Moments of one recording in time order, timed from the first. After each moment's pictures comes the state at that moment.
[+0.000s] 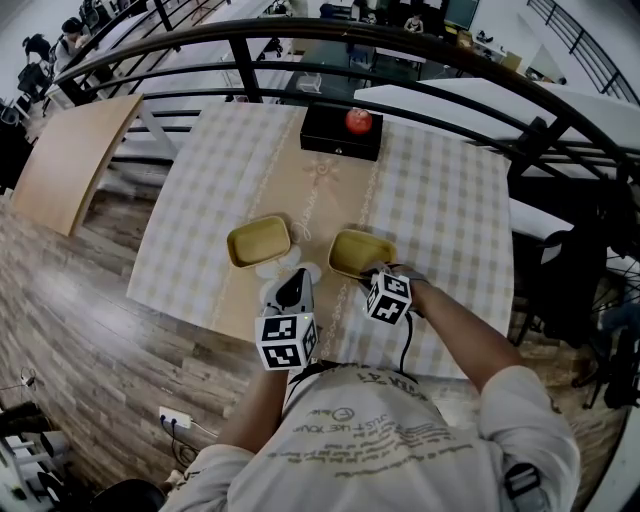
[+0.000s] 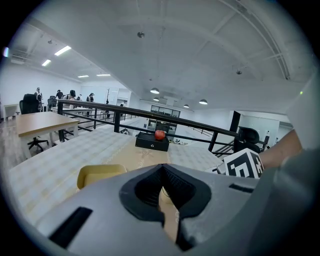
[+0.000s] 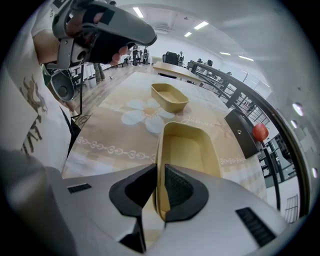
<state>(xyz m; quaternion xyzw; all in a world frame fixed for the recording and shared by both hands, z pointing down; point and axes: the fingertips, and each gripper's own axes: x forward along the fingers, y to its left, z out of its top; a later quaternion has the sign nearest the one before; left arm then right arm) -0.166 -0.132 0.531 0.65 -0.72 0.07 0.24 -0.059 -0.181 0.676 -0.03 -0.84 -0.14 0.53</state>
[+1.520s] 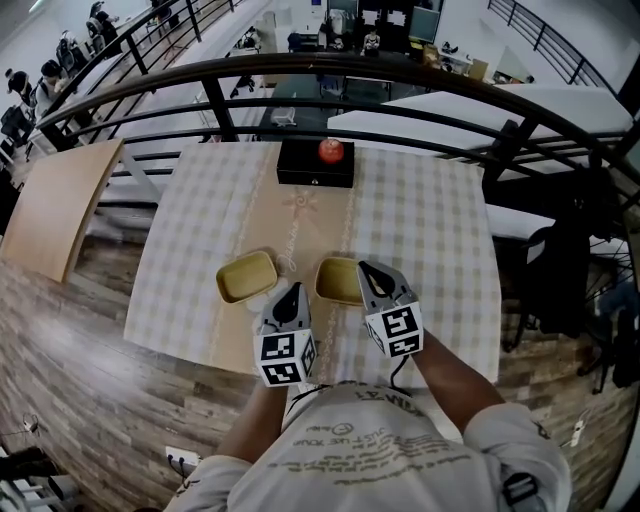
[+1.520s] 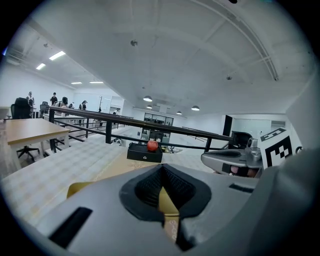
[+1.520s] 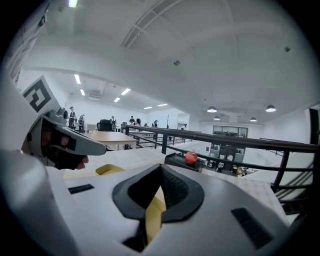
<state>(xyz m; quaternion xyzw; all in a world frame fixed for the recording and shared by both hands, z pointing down) -0.154 -0.159 0.497 0.68 -0.70 0.05 0.19 -0.052 -0.234 0.496 0.32 -0.94 -0.01 0.14</state>
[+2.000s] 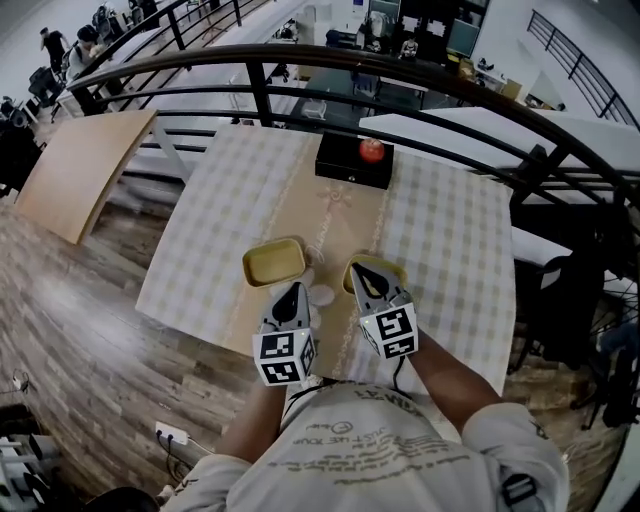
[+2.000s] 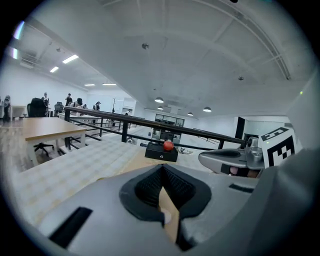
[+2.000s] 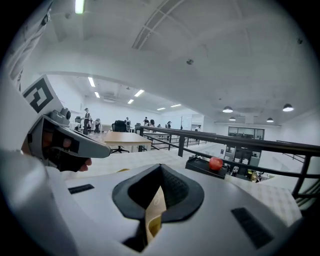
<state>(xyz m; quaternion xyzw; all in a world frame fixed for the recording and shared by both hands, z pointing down) -0.213 -0.116 0.501 0.63 -0.75 0.04 0.20 -0.133 -0.196 0.499 0.24 -0.96 -0.02 0.15</state>
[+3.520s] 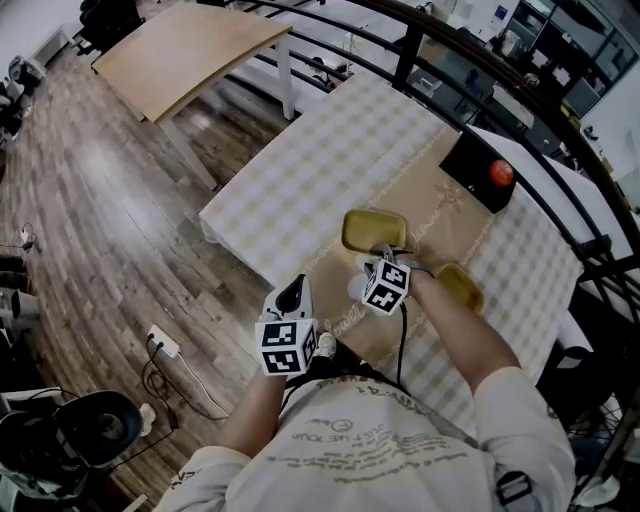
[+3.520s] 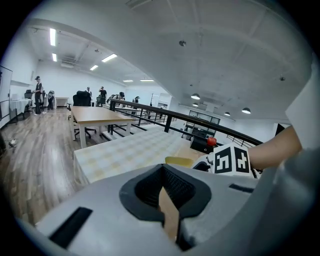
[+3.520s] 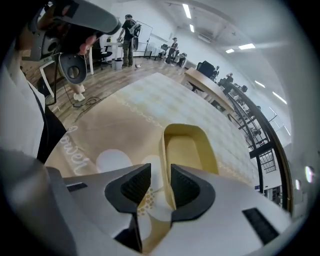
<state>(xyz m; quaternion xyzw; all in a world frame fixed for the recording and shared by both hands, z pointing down) -0.346 0.046 0.556 0.46 -0.84 0.01 0.28 -0.302 -0.102 0.698 -0.15 -0.79 -0.30 0.51</state>
